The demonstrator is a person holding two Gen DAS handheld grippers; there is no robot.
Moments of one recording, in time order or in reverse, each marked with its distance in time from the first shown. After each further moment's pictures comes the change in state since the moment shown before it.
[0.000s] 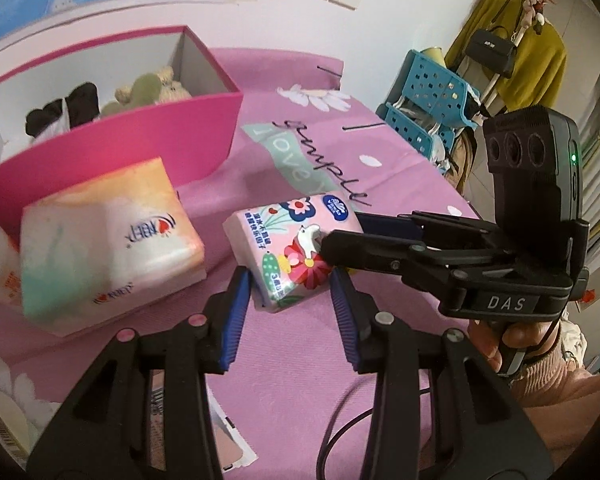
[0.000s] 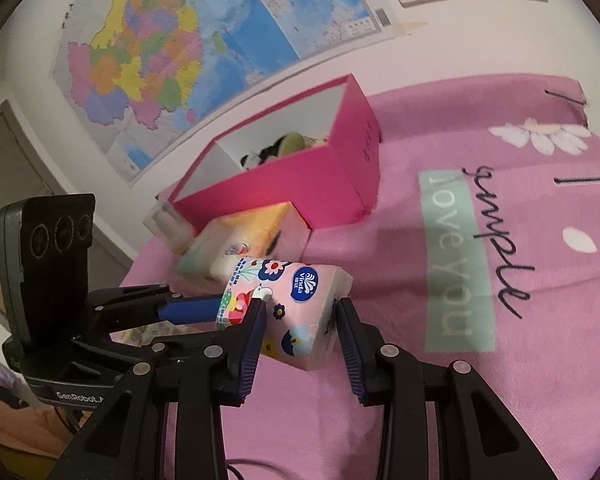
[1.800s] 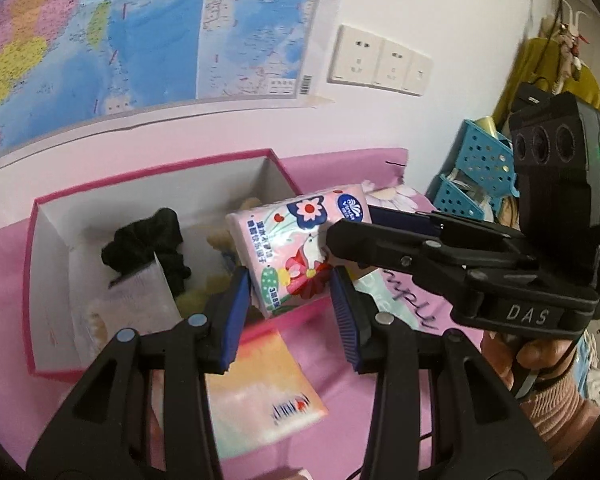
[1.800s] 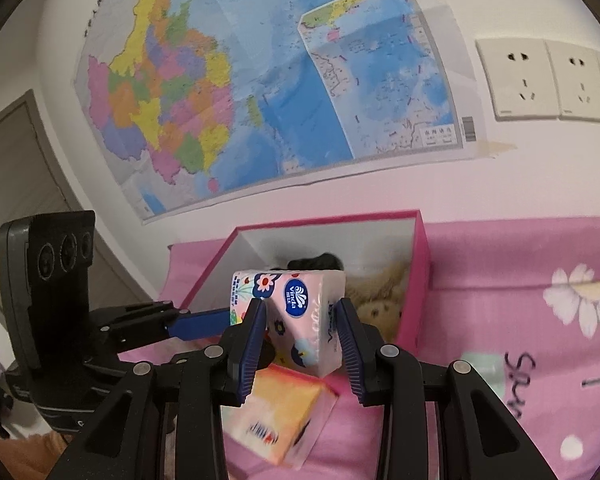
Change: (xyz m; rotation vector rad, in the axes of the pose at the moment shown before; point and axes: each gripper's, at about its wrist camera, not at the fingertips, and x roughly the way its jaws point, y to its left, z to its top) left arm -0.030 0.055 0.107 -0.030 -0.166 0.177; right arm 0.043 0.027 0.143 -0.131 -0.109 0.026
